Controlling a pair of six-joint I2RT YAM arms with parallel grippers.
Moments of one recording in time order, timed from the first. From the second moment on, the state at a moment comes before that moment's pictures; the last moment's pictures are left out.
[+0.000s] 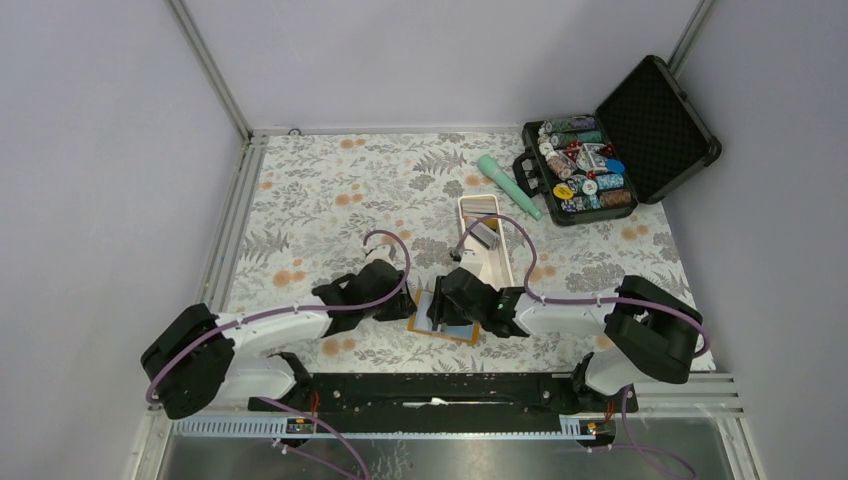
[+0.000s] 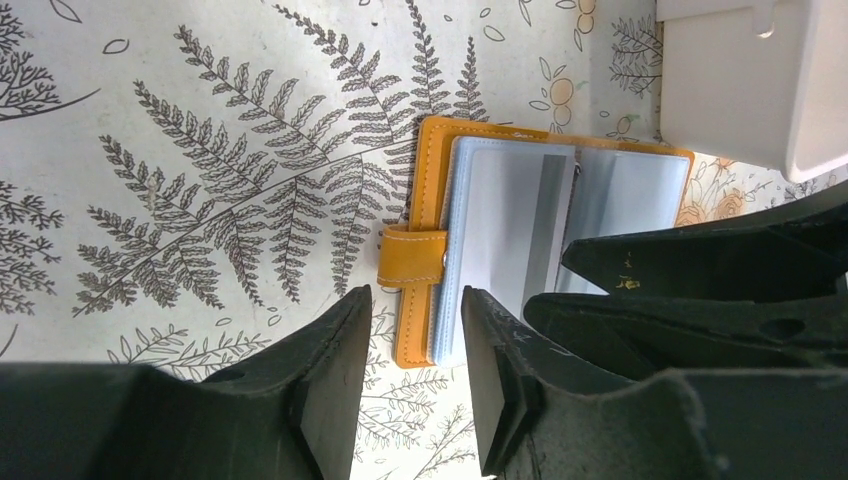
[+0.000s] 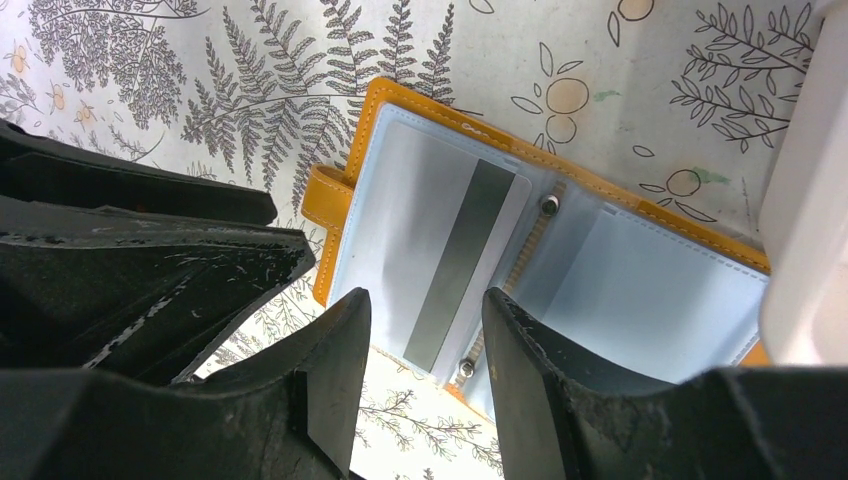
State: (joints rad) left arm -0.87 1.21 0.50 -0.15 -0.11 -0.87; right arm 1.06 1.50 0.65 0.01 0.20 0.95
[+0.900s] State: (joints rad) left arm -0.69 1.02 0.59 -0.32 -0.04 -0.74; right arm 0.81 1.25 0.77 -0.20 0.16 0.68
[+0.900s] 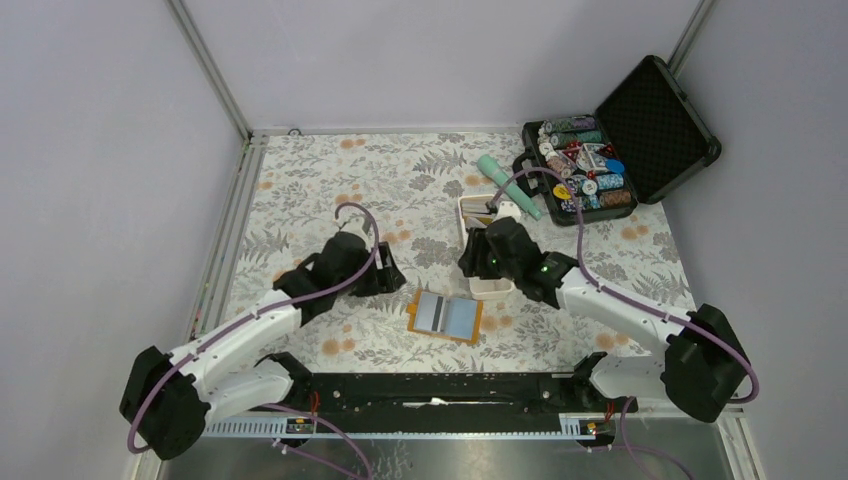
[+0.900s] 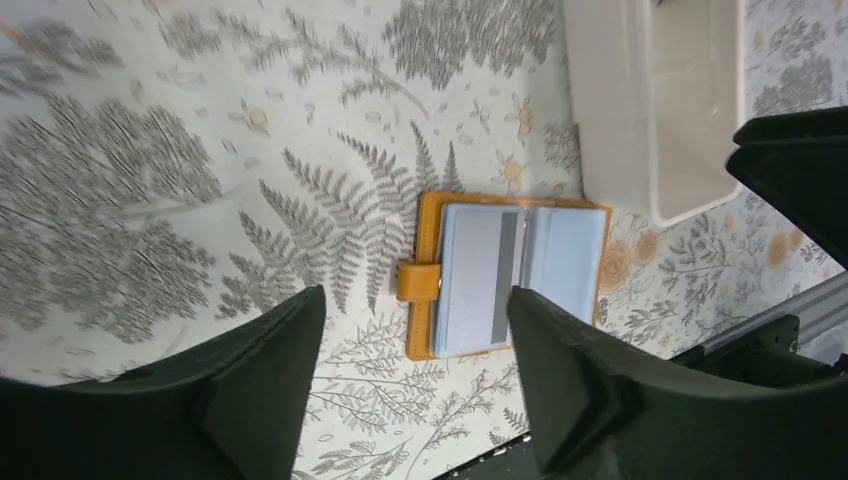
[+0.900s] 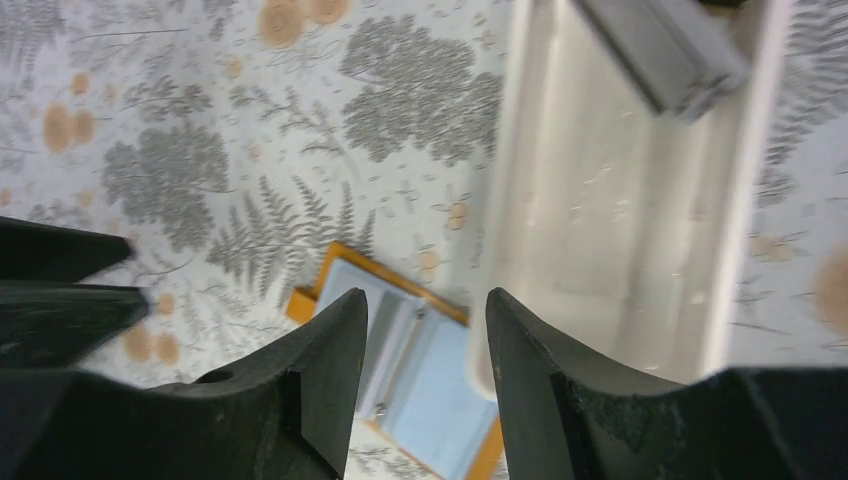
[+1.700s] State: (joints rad) left arm -0.32 1.00 0.94 -0.59 0.14 -0.39; right arm 0.54 1.59 1.00 -0.25 0.11 0.32
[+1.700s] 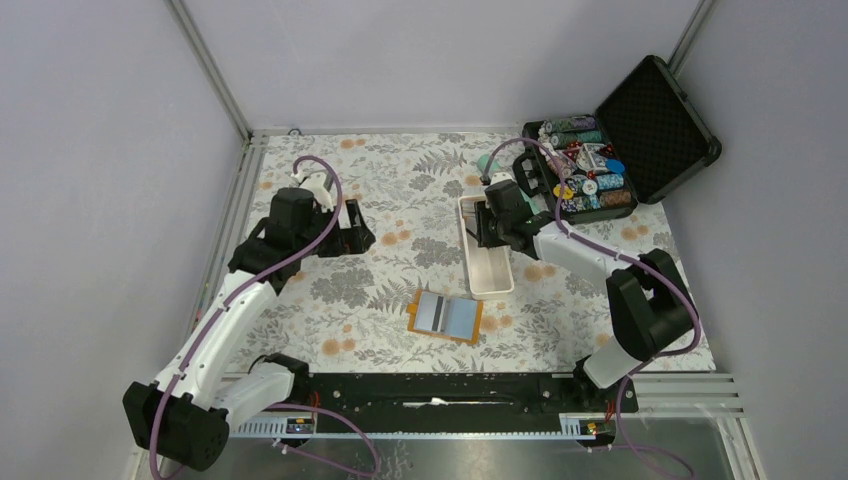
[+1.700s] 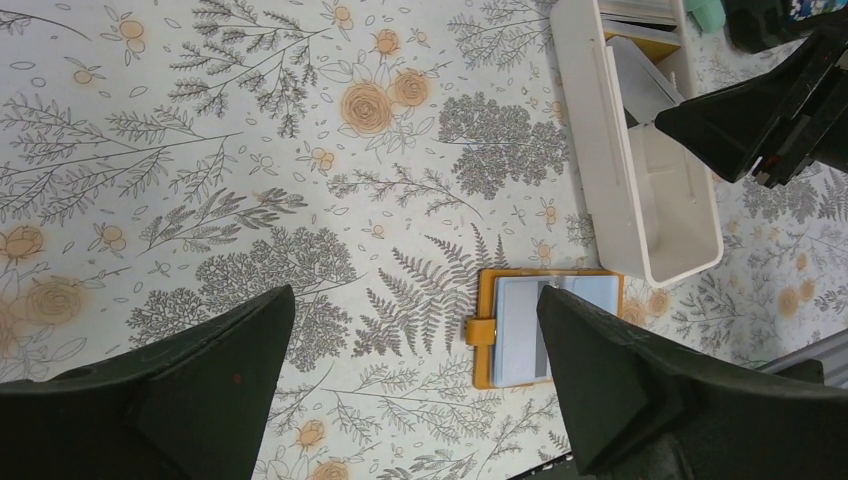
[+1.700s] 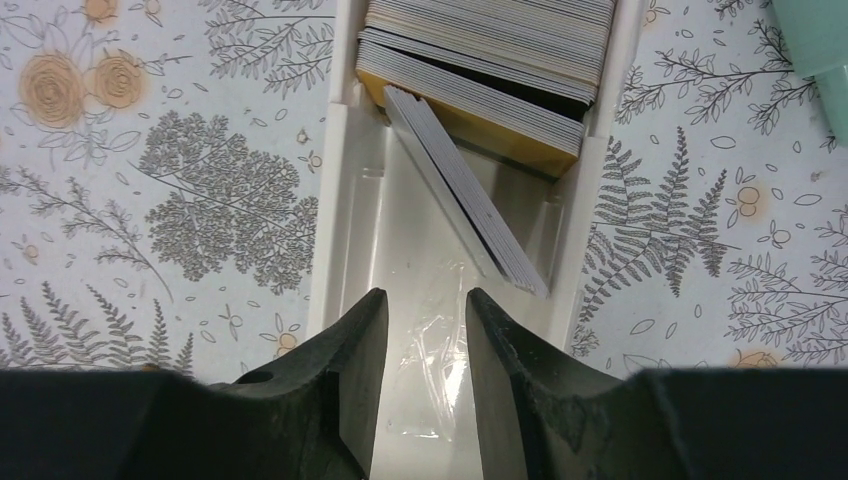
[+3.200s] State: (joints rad) left arm -0.29 0.99 0.94 -0.60 0.15 -0.39; right arm 0.51 1.64 1.01 -0.25 0.12 0.23
